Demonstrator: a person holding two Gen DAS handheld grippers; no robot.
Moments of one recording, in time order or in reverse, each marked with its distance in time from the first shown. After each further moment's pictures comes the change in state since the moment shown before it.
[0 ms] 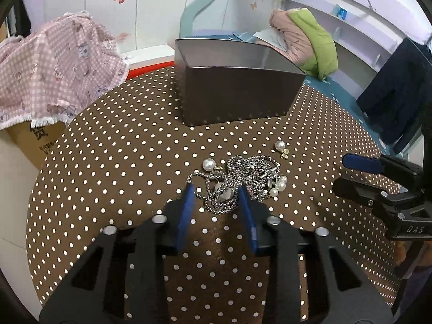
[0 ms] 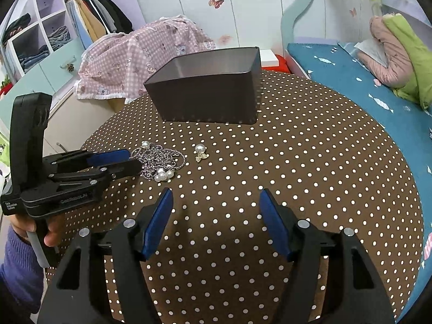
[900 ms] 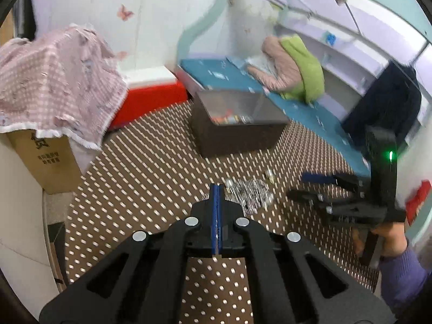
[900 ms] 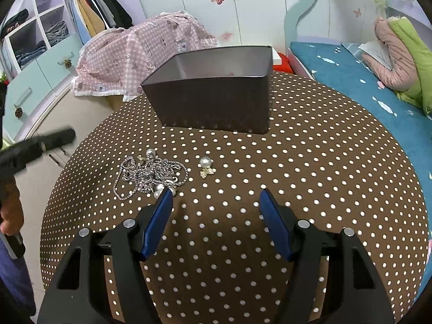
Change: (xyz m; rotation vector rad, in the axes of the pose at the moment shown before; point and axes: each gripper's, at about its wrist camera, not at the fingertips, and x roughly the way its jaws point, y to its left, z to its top) left arm -0.071 0.040 0.012 -0.037 -0.102 -0.078; right arm 0.025 0.011 0.018 -0.014 0.019 -0.003
